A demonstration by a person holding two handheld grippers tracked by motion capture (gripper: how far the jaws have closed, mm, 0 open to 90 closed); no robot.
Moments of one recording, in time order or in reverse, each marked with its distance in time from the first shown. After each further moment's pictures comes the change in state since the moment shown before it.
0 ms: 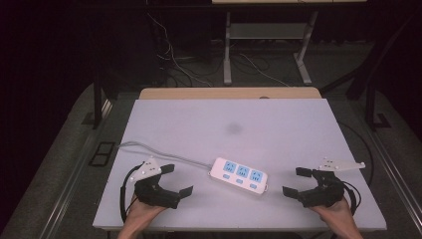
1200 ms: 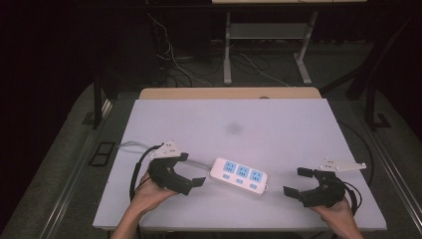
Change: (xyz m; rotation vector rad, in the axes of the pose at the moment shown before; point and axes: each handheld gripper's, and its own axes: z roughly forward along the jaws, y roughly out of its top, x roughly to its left) left arm -0.003 0.052 0.028 0.151 -0.083 0.081; right arm -0.001 -0.002 -0.001 0.002 -0.021 0.005
